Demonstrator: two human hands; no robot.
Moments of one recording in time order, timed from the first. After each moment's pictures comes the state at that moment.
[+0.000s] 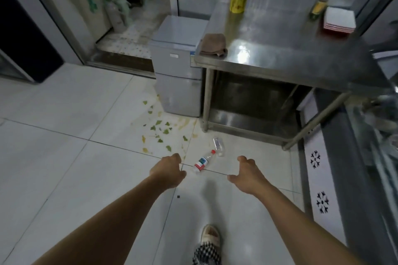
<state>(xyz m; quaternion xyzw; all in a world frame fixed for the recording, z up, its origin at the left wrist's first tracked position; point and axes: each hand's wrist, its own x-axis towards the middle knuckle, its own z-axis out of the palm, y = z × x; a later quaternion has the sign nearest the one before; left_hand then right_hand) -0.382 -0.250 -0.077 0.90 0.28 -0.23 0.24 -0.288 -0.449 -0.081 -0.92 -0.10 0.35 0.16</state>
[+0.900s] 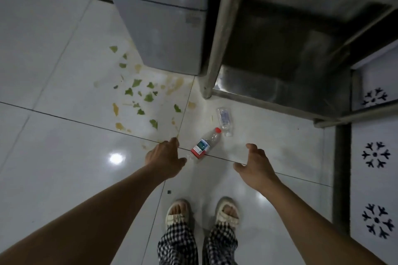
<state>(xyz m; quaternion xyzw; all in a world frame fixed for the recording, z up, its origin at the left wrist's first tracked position) -0.165 -0.136 -0.382 0.88 0.29 -0.30 0.24 -0.082 -0.343 -0.376 -0.90 -0.02 0.40 0.15</state>
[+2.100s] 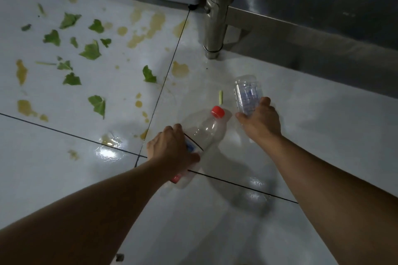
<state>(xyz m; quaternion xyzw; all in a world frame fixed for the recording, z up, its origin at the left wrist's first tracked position) -0.069 -0.162 -0.811 0.89 0.32 -0.27 0.19 0.070 -0.303 -0.834 -0.95 0.01 0.25 0.18</state>
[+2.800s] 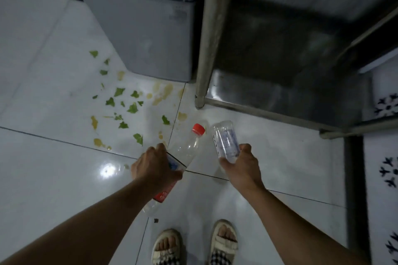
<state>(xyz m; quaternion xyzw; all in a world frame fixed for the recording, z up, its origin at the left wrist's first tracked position) -0.114 -0.134 -0.472 0.88 0.32 -0.26 0.21 -0.030 -0.314 -0.480 -0.92 0.04 0.30 0.25</state>
